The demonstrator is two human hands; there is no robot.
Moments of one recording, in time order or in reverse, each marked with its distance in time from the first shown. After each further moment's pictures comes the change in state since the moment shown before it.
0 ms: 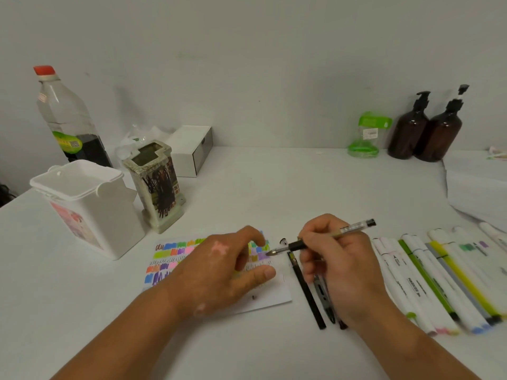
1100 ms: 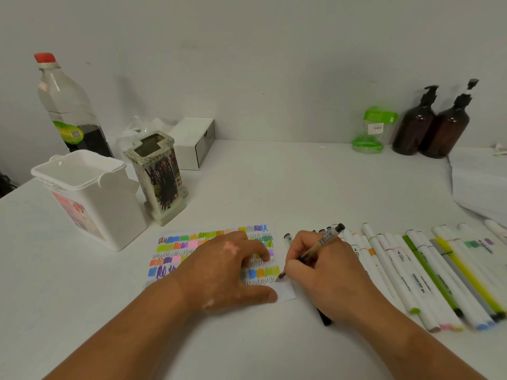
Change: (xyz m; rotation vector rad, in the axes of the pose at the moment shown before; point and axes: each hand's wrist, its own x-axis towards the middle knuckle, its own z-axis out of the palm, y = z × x) left_hand 0.002 -0.008 0.012 0.167 -0.186 -0.080; right_hand -0.002 0.008 0.004 -0.733 -0.118 0.077
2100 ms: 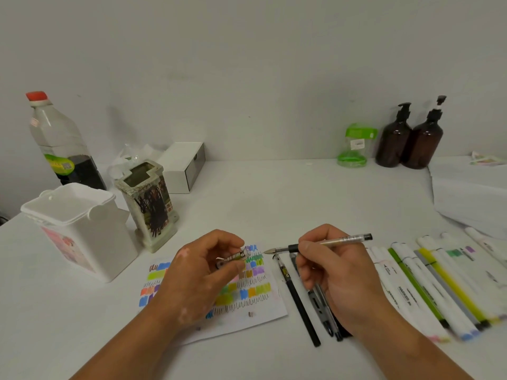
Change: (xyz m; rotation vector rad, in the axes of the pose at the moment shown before) left_hand -0.003 0.006 -0.019 -0.624 0.360 -0.194; right_hand 0.006 0.001 -0.021 0.842 0.112 -0.047
